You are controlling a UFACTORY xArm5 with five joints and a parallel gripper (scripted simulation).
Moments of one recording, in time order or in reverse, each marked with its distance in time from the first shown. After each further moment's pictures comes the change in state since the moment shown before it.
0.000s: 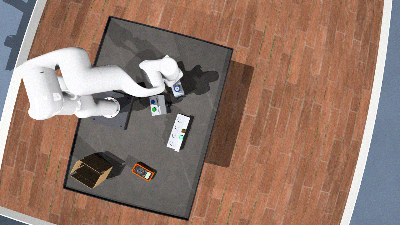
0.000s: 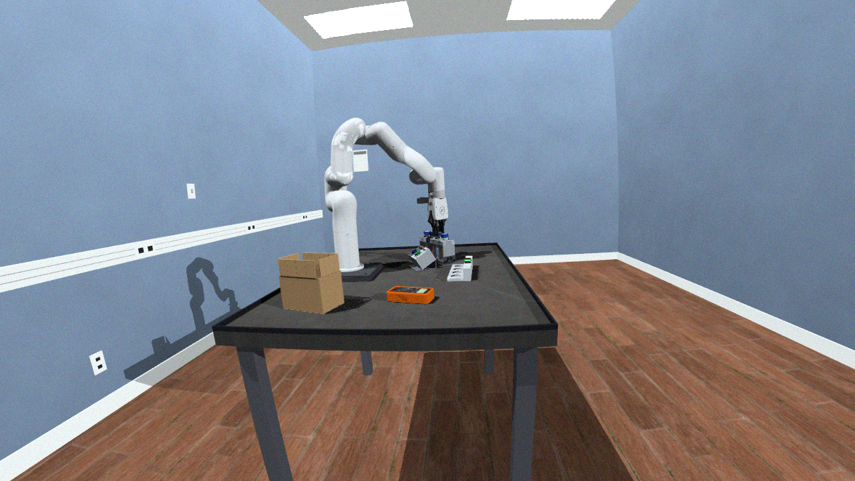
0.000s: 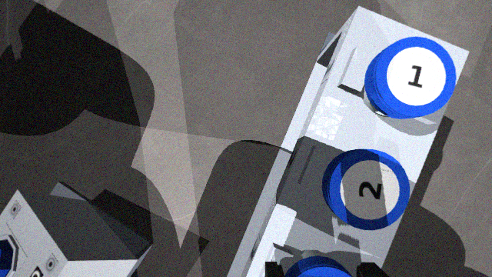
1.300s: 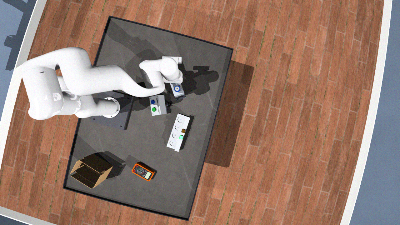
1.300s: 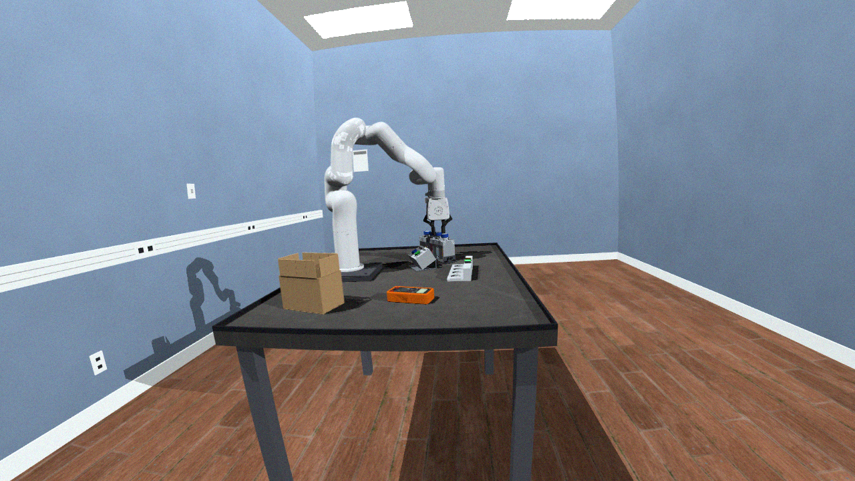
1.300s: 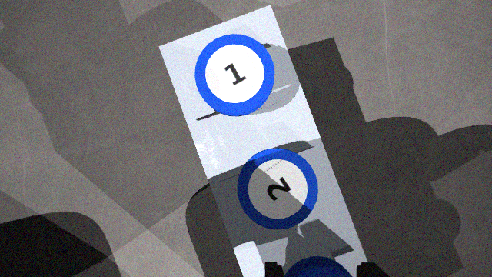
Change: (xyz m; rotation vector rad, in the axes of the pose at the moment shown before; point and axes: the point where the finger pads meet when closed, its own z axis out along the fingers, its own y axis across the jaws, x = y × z) arm 0.000 0.000 0.000 -0.002 0.000 0.754
